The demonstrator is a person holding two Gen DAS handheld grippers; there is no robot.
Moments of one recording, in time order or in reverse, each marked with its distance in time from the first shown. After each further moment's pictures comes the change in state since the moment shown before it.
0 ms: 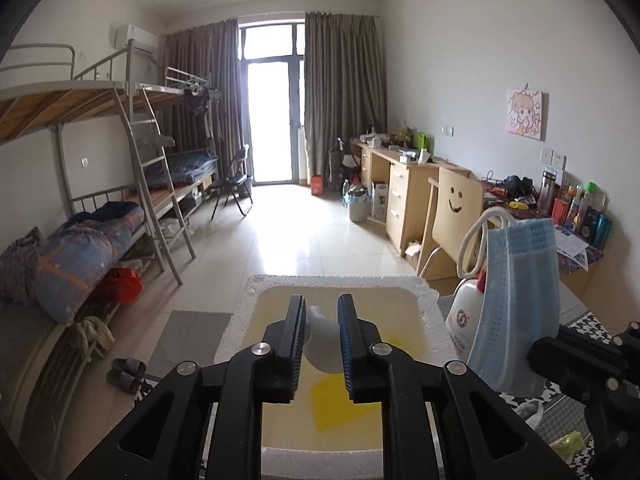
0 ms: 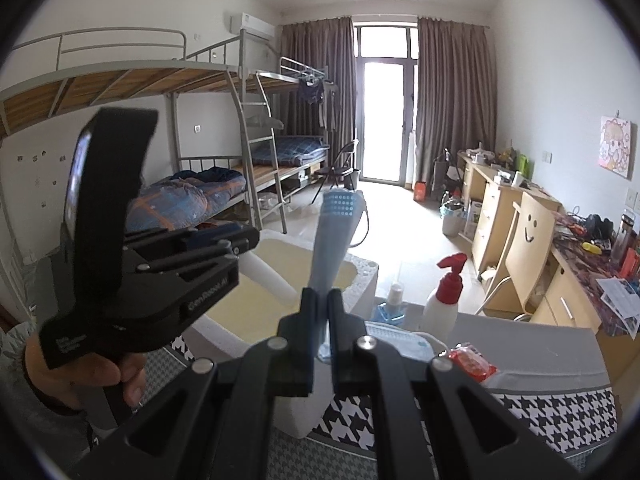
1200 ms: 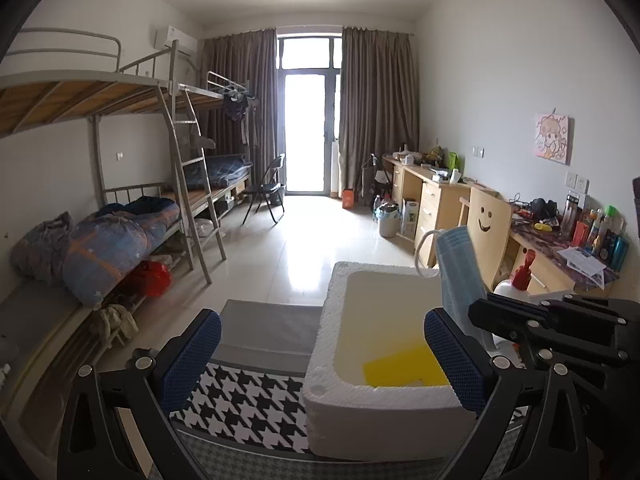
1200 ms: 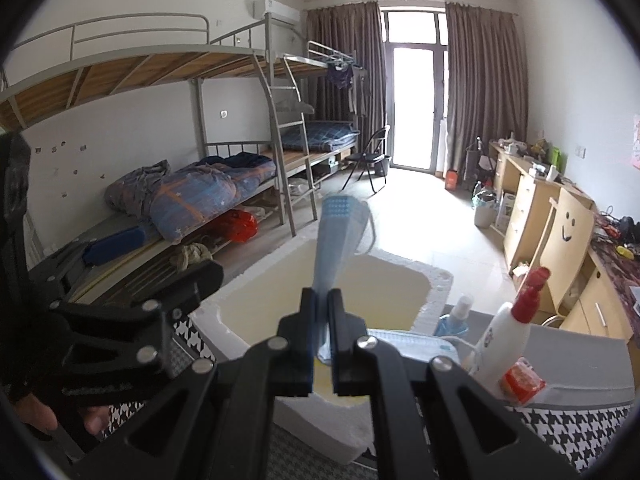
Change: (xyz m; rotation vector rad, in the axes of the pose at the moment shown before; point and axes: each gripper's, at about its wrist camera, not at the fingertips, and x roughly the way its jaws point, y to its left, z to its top) left arm -0.051 0.048 -0.022 -0.073 -0.057 0.110; right arm 0.043 0.030 0.012 -0.017 0.064 0.113
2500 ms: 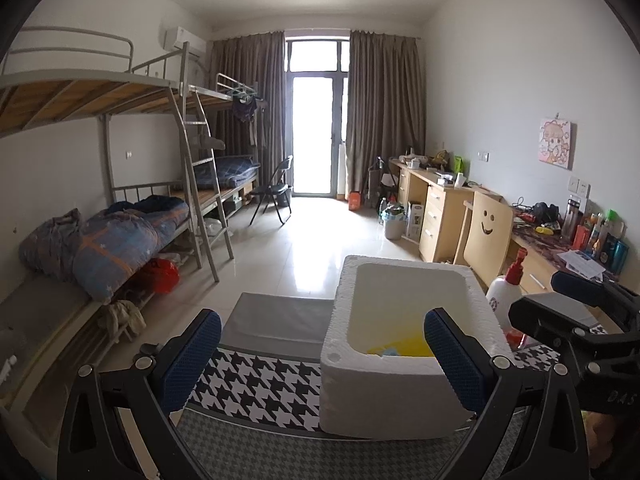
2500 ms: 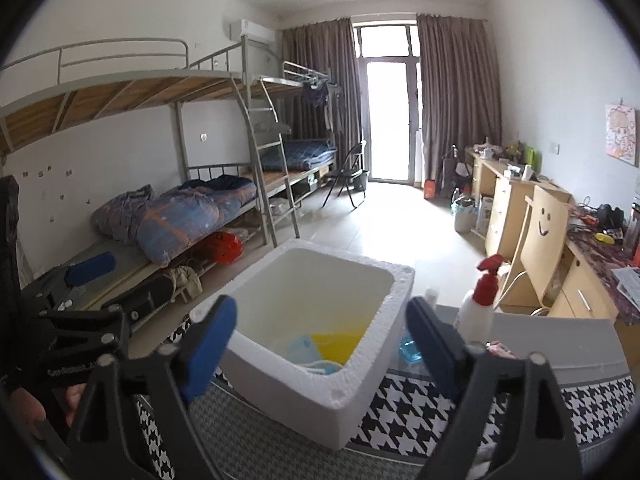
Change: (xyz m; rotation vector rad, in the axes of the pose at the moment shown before) left arm -0.035 0.012 -0.007 -0.012 -0.016 0.014; right arm -0.045 0.000 -0.009 0.061 -0.081 -0.076
